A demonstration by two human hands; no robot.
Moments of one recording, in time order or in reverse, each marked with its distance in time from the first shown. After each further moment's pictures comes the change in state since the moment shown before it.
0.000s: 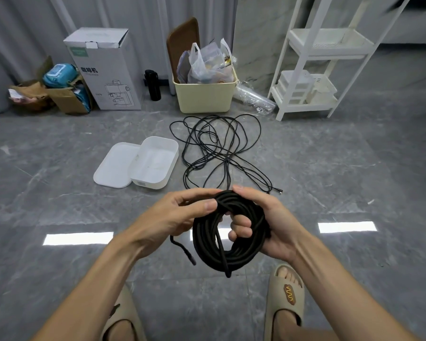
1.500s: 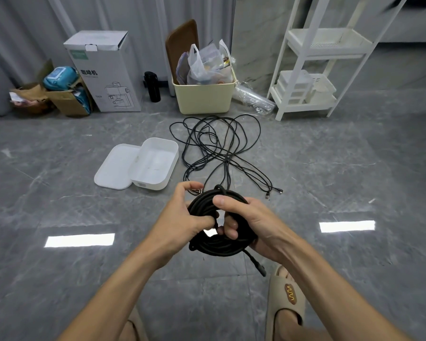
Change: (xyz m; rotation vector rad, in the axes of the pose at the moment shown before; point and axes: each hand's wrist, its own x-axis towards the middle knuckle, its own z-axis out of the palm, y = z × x) left_hand 0.008 -0.014 0.027 0.036 0.361 -0.008; right_hand 0.010 0.013 0.006 -0.298 0.156 -0.149
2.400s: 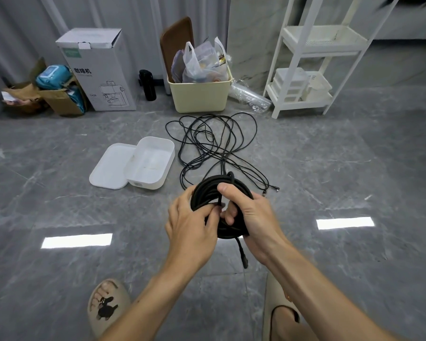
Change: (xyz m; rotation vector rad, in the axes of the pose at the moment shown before) left_hand -0.005 -0.020 0.044 0.598 0.250 0.147; right_hand 0.007 0.011 0.003 0.101 0.360 -0.196
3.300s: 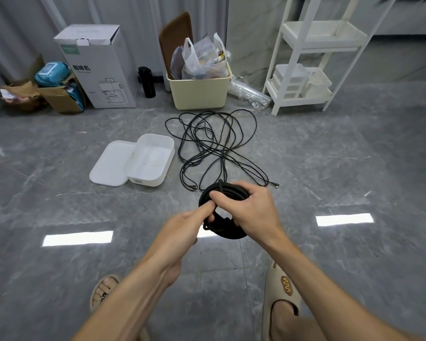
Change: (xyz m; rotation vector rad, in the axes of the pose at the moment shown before) left_hand -0.007 0.001 -0.029 -0.706 -0.271 -0.482; right_hand 0.006 0.006 -0.005 -0.534 0.072 -0.345
